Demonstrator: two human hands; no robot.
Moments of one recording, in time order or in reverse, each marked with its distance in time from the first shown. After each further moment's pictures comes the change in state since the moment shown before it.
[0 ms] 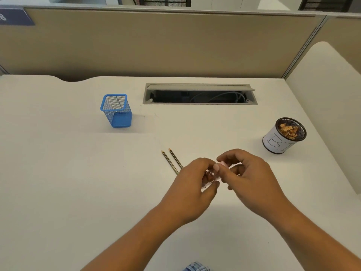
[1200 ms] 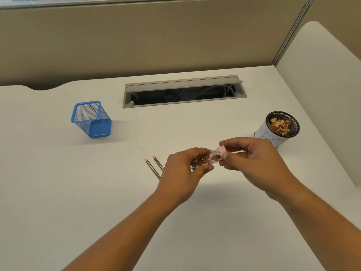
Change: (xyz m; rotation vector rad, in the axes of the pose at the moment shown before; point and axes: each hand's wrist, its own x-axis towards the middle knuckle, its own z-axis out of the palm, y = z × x) left_hand 0.078 -0.014 0.019 -0.128 0.069 -0.110; right_hand 0.060 0.032 -0.044 0.270 -0.018 0.167
